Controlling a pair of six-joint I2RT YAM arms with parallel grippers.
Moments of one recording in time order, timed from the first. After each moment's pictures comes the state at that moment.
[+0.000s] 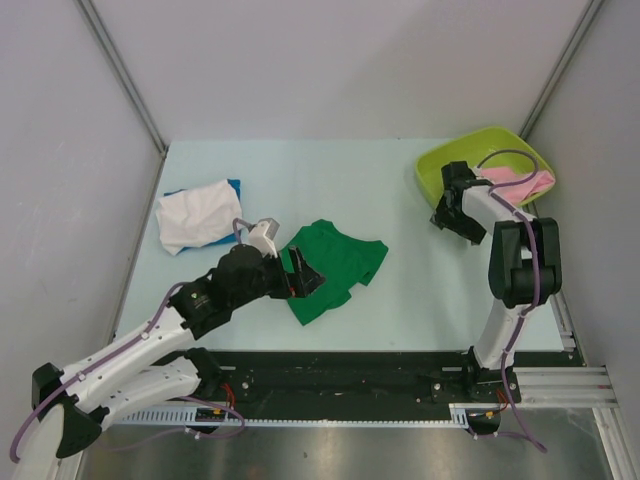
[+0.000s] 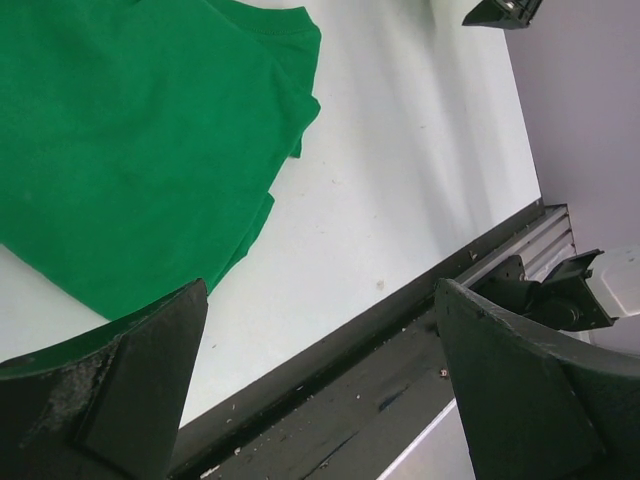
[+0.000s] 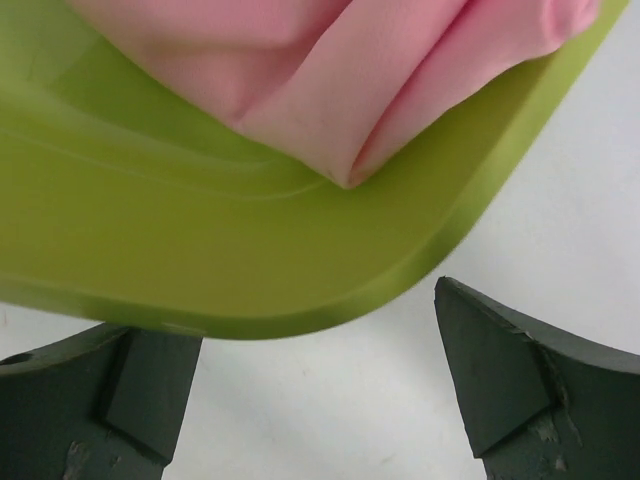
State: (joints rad) left arm -0.82 0.83 0.69 -0.33 -0.02 -0.77; right arm 0.09 1.85 1.32 -0.68 0.42 0.63
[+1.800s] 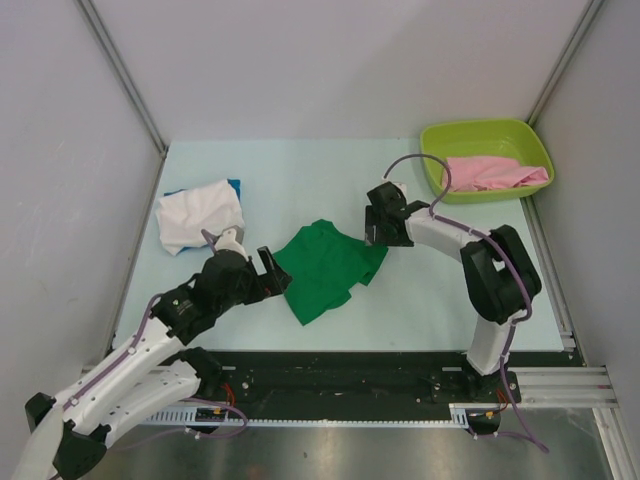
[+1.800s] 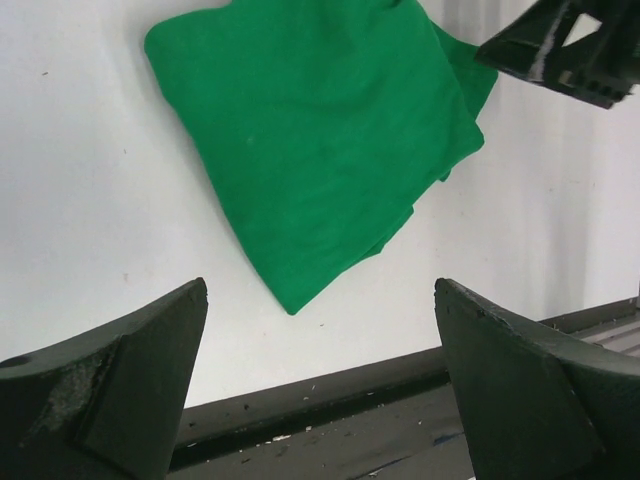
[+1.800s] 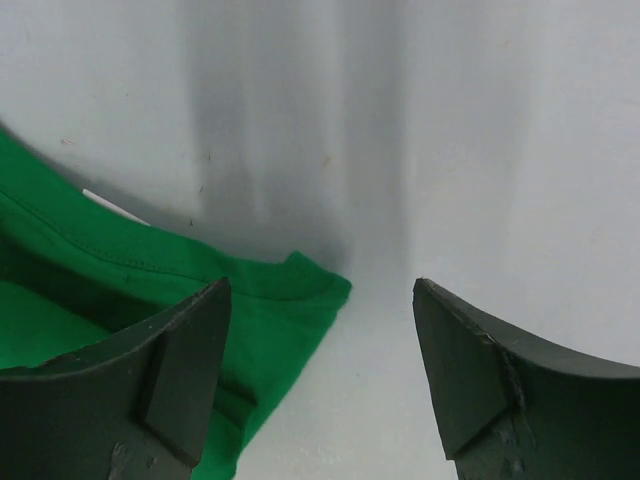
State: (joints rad) left arm -0.68 0.72 0.66 -0.60 -0.18 -0.84; right arm 0.52 1.80 1.24 -0.47 0.28 0.48
